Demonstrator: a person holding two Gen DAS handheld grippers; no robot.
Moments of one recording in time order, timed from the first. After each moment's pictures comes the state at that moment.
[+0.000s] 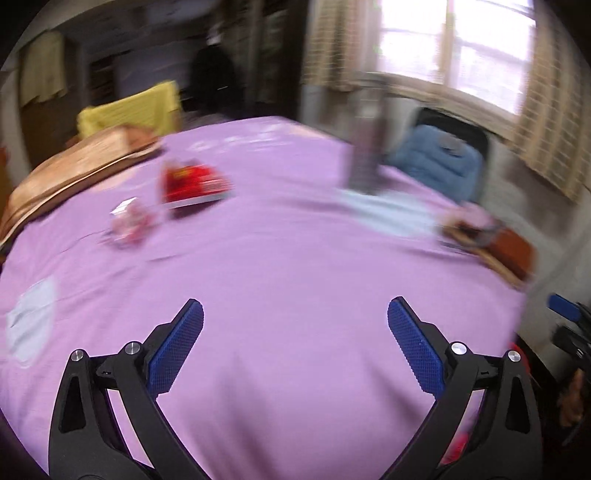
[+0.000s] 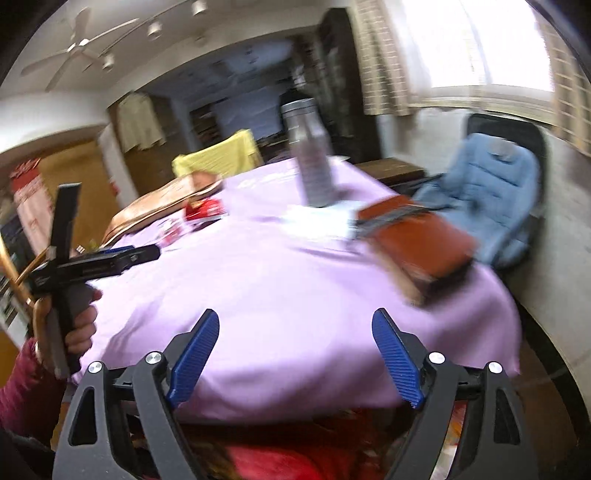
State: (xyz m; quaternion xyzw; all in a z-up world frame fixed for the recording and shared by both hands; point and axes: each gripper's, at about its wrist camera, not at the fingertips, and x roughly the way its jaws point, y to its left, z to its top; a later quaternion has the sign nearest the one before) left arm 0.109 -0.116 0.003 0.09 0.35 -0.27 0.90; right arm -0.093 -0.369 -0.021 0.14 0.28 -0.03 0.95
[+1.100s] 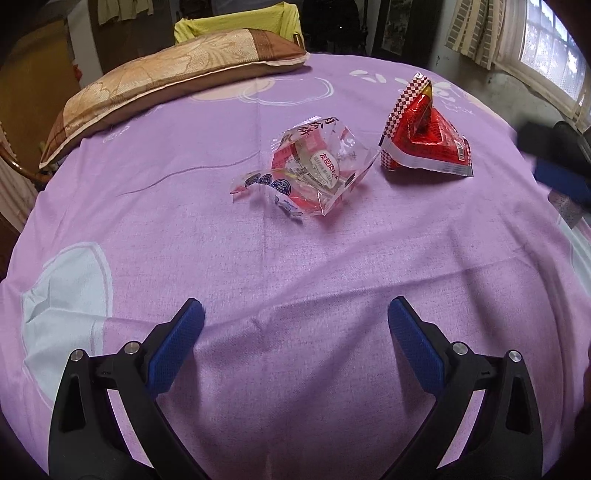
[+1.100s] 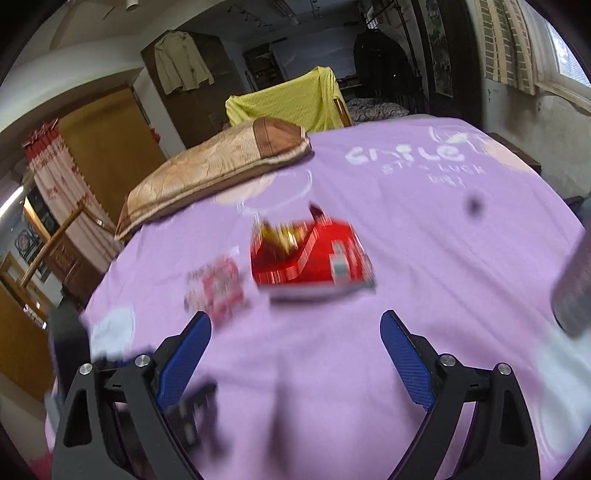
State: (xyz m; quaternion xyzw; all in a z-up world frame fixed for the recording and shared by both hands) left arm 0.272 -0.026 -0.066 0.06 0.46 -0.09 0.88; right arm 0.299 -0.220 -0.010 0.13 0.37 0.09 0.92
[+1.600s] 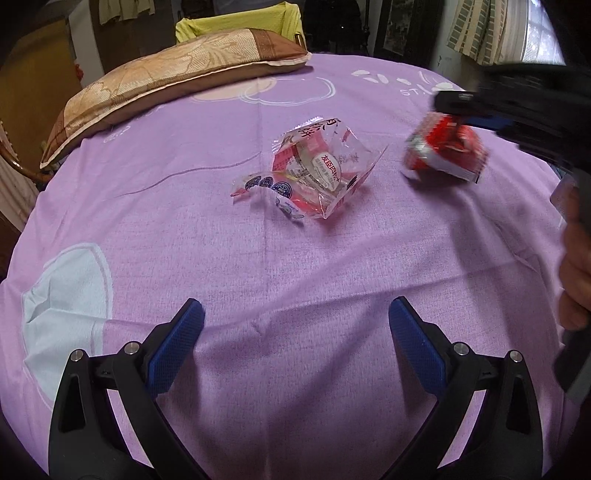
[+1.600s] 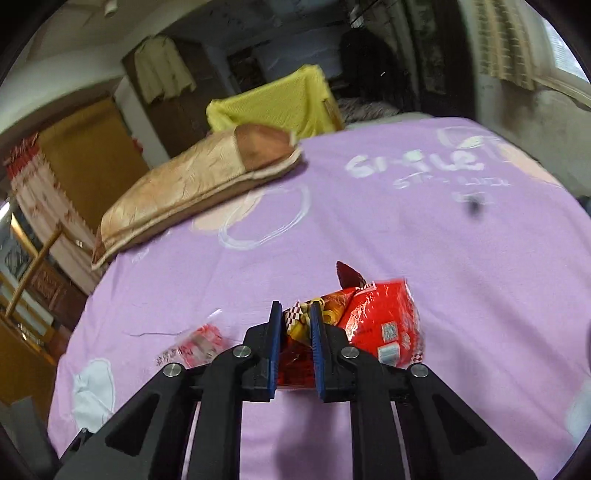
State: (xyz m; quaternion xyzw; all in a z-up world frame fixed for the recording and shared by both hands) left arm 0.276 -0.026 -0.066 0.06 0.46 -0.09 0.88; right arm 0.357 -0.213 -0.019 0.15 0.36 0.06 0.92
